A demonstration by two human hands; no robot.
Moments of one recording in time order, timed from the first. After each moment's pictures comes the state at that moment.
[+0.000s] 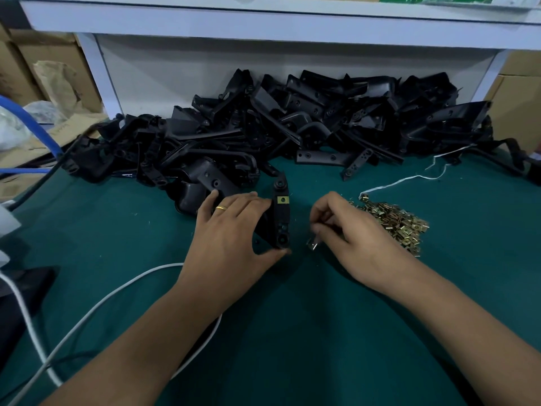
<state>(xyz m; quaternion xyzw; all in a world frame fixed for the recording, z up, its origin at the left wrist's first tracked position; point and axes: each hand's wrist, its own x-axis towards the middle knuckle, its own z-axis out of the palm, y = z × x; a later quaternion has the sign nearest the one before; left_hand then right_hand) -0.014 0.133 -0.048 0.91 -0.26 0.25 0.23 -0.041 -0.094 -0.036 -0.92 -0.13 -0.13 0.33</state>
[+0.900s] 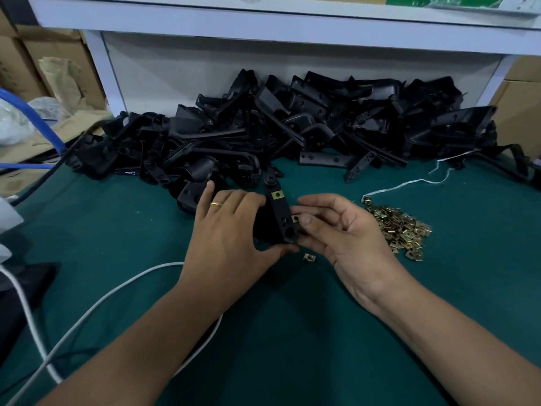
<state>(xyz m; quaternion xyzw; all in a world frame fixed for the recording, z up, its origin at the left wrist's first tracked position) -0.013 0.132 -0.046 0.89 -0.24 0.28 0.25 -0.048 -0.055 -0.037 -0.58 -0.05 -0.06 0.81</state>
